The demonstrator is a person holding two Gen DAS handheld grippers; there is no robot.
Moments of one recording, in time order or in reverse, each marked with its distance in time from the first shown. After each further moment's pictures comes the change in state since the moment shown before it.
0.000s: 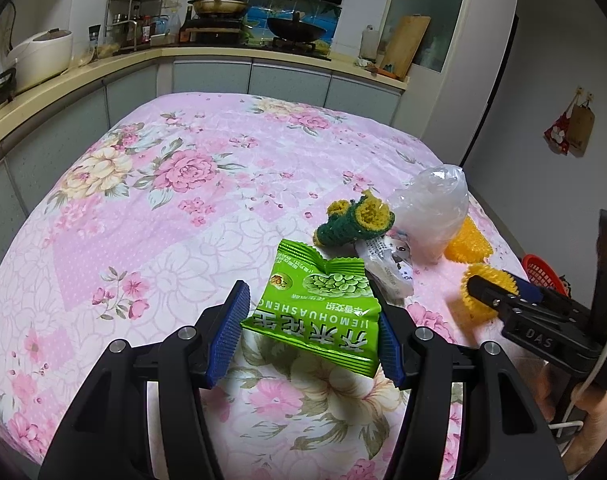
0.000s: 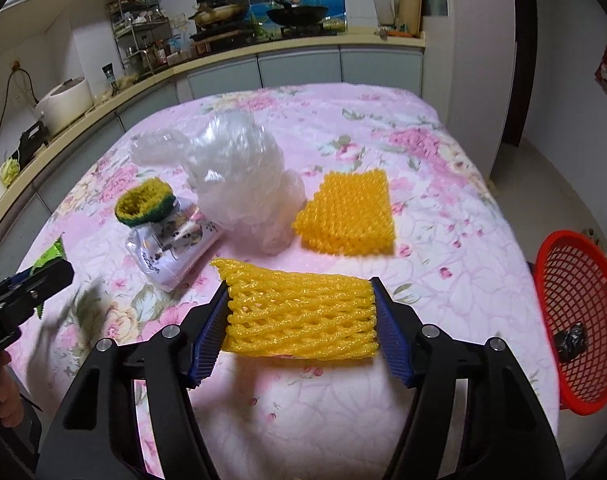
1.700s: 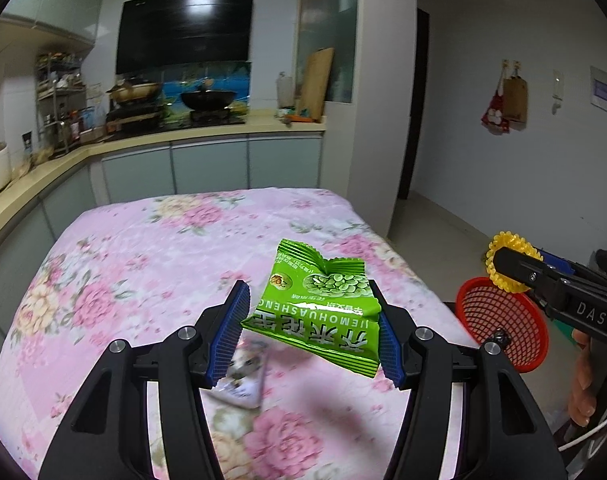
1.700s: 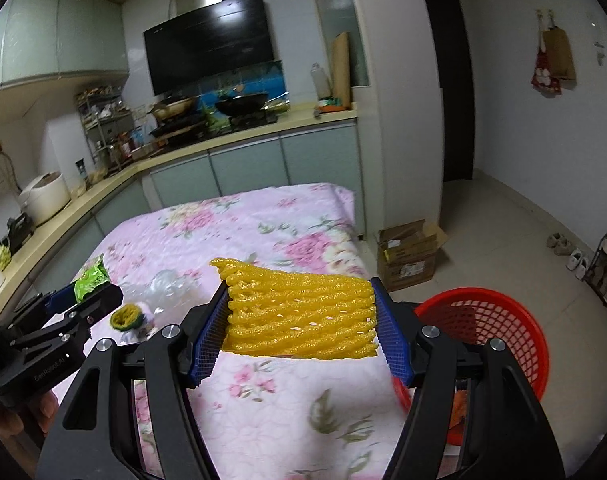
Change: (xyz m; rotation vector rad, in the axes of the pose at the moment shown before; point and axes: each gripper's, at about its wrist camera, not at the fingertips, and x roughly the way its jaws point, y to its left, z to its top) left arm -0.013 -0.138 0.051 0.265 -0.193 -0.118; right arm -0.112 -0.090 0.034 0.157 -0.272 -0.101
